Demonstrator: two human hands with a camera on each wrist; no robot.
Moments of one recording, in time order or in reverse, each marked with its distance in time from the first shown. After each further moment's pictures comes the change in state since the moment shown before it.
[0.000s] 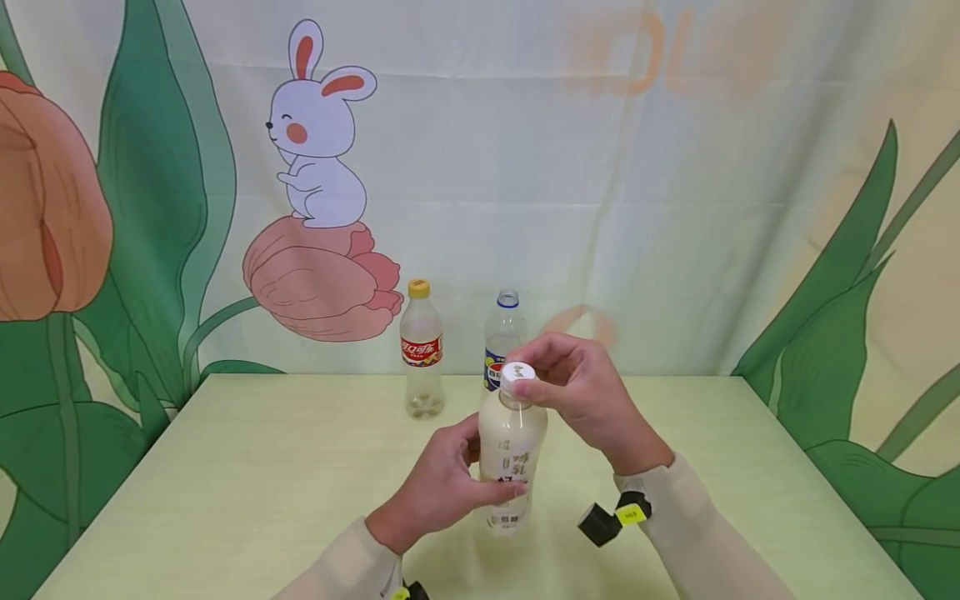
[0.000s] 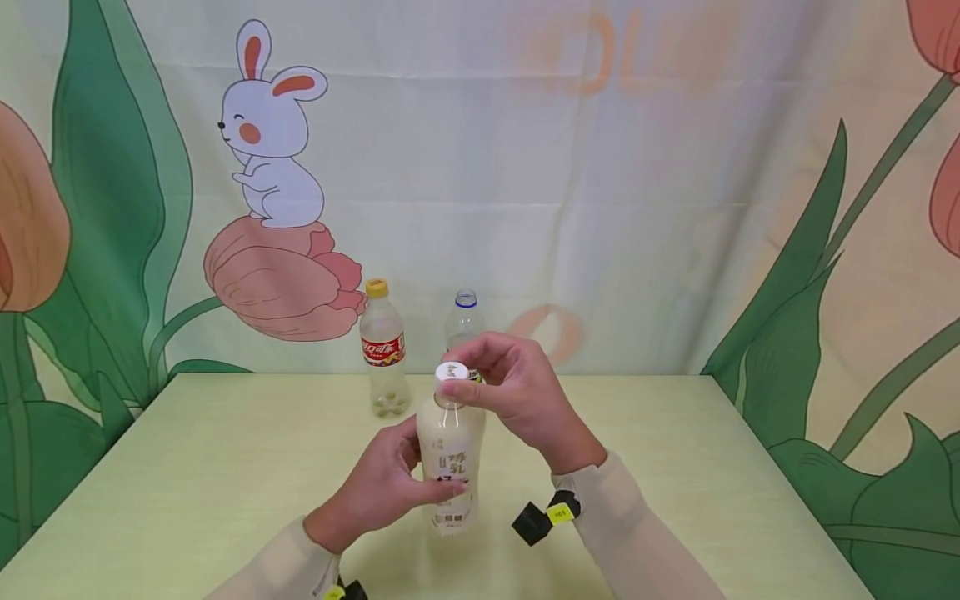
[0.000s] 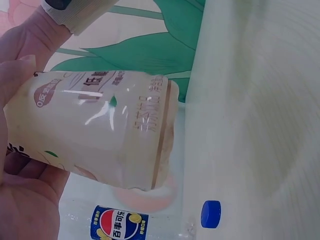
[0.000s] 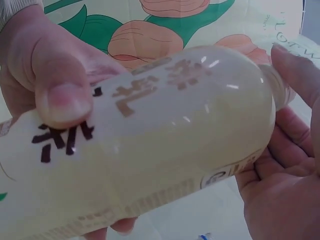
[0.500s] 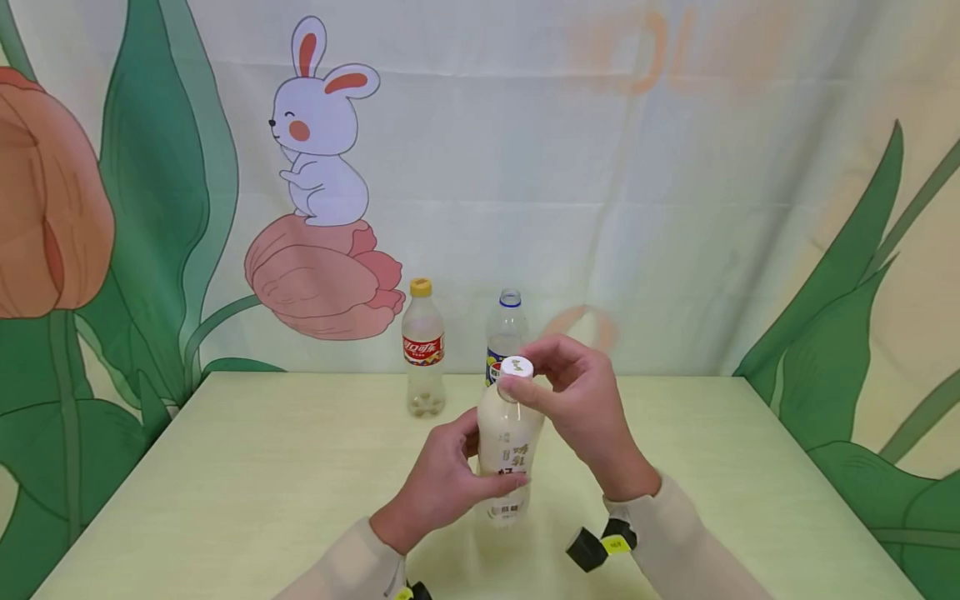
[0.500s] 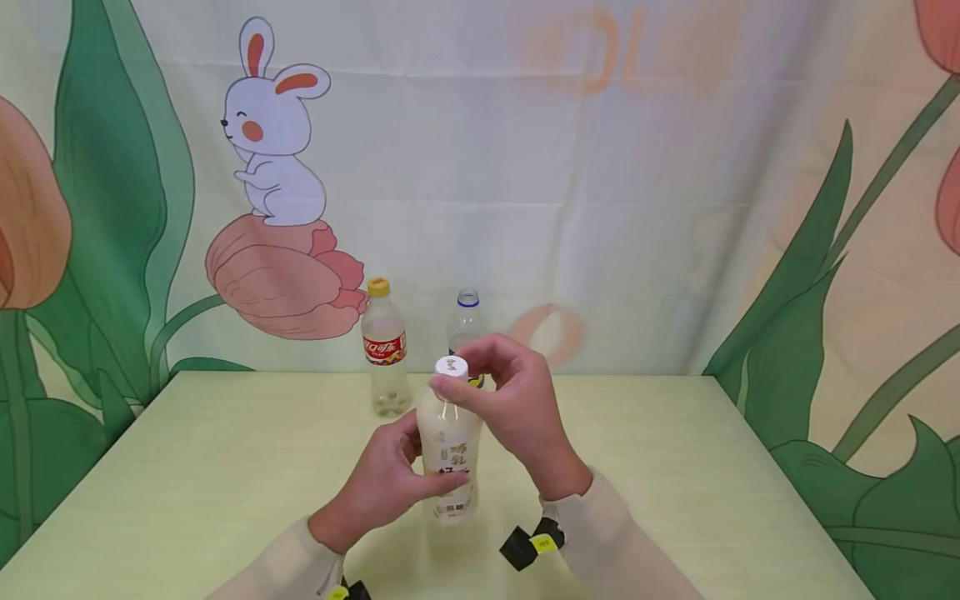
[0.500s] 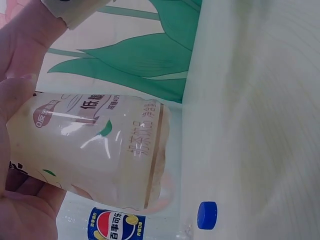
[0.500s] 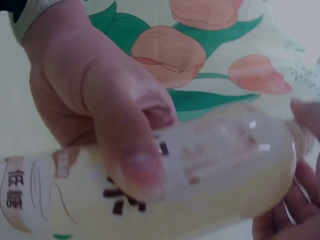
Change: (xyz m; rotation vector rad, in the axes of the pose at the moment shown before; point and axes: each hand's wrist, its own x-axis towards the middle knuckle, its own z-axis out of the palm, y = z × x) left_hand 0.001 -0.003 0.002 0.022 0.087 0.005; right_hand -0.004 0.006 0.022 -0.096 0.269 -0.038
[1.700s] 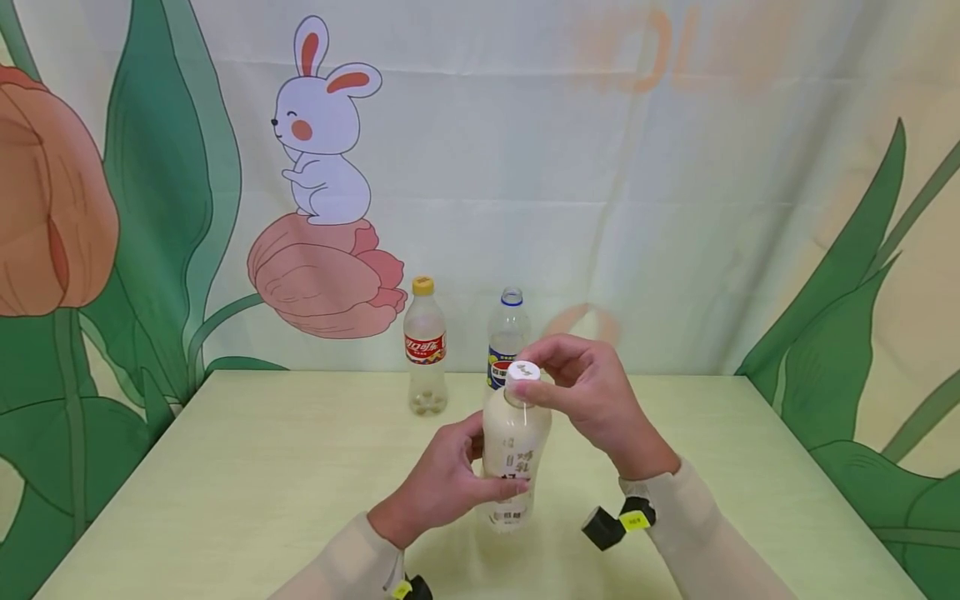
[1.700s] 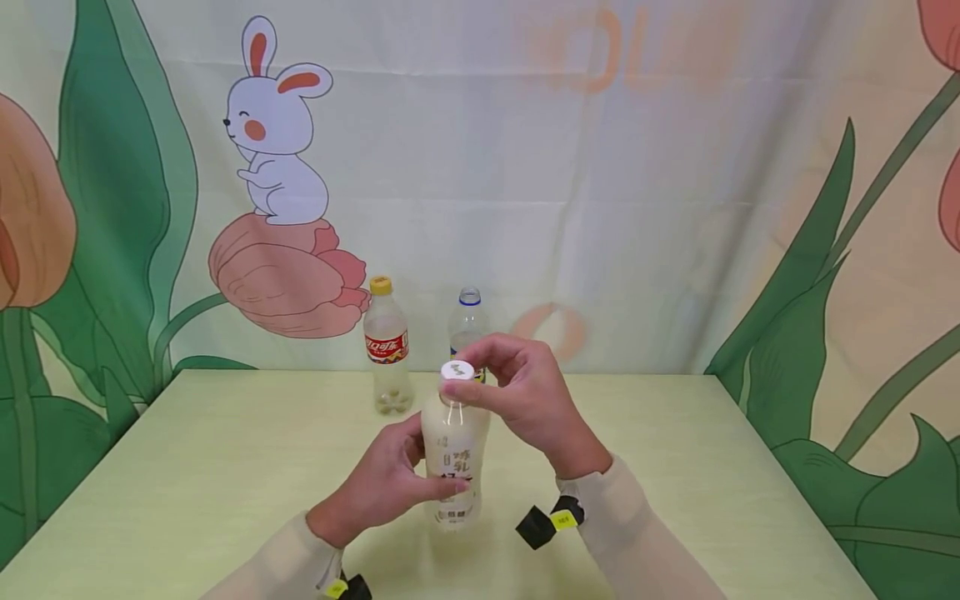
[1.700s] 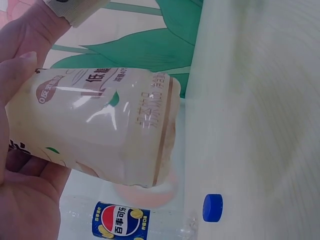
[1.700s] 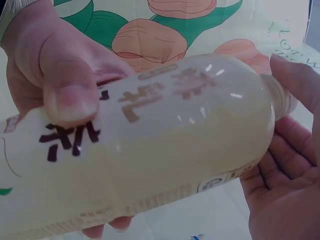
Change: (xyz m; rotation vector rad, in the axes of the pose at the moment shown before) left_hand 0.000 0.002 -0.004 -0.020 -0.114 -0.057; right_hand 0.005 -0.006 -0.018 0.005 -0.182 0.022
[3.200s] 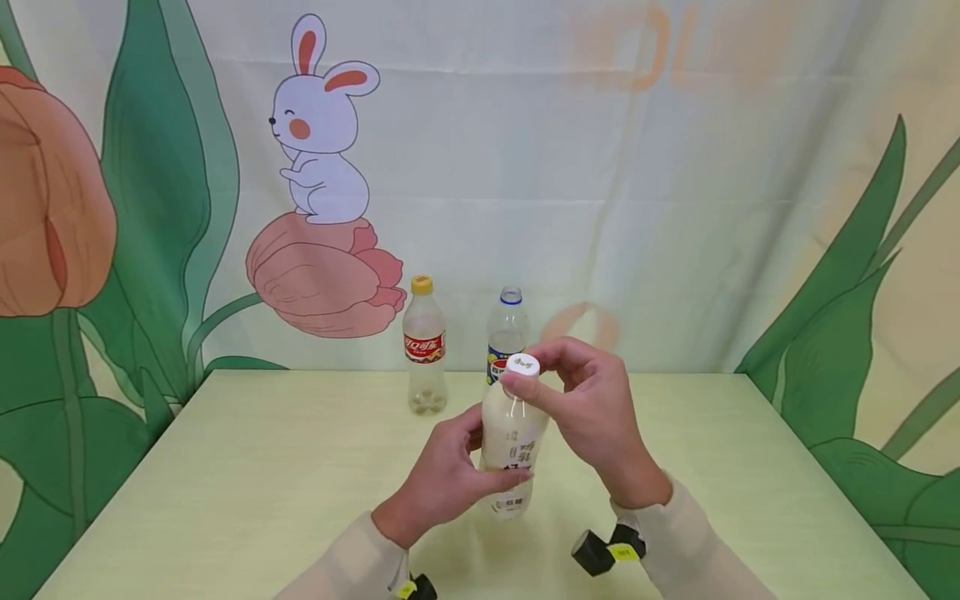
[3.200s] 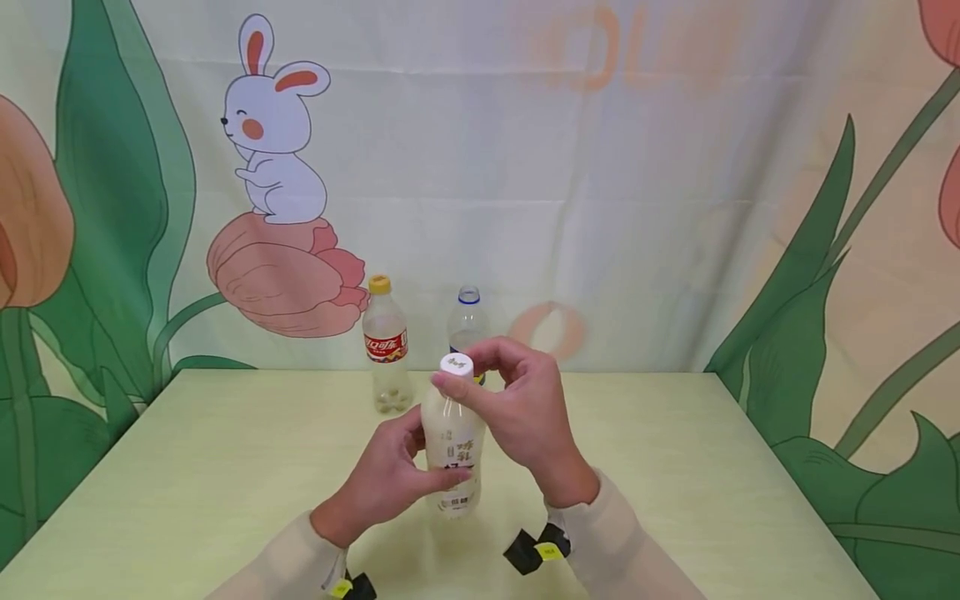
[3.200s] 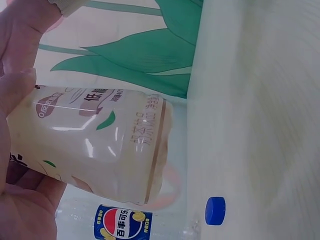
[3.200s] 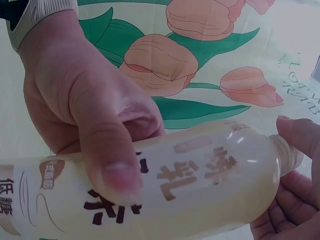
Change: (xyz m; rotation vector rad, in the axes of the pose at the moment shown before) left_hand 0.003 0.003 0.005 0.025 0.090 0.059; right_hand -0.012 -0.008 0.021 -0.096 0.253 -0.040
